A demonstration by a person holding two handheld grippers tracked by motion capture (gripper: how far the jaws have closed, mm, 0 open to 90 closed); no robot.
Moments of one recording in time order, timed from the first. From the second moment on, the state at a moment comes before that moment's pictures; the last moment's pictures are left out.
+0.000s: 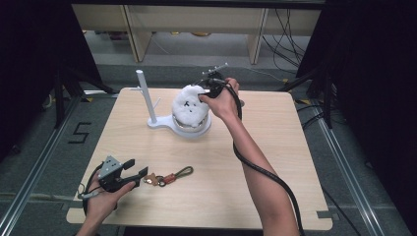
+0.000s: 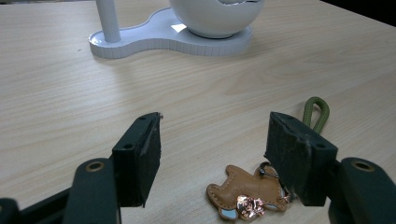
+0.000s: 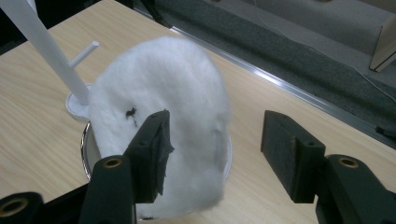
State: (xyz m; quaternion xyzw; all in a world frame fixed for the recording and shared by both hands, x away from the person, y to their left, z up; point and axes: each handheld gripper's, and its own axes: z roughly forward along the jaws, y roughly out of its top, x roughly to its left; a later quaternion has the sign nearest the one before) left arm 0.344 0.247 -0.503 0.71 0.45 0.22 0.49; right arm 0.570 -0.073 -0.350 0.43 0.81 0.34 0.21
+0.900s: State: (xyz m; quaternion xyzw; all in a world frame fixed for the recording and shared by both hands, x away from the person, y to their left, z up) left arm 0.344 0.235 -0.489 0.73 0.41 0.21 0.51; right arm 0.491 -0.188 -0.412 0.47 0.78 0.37 0.15
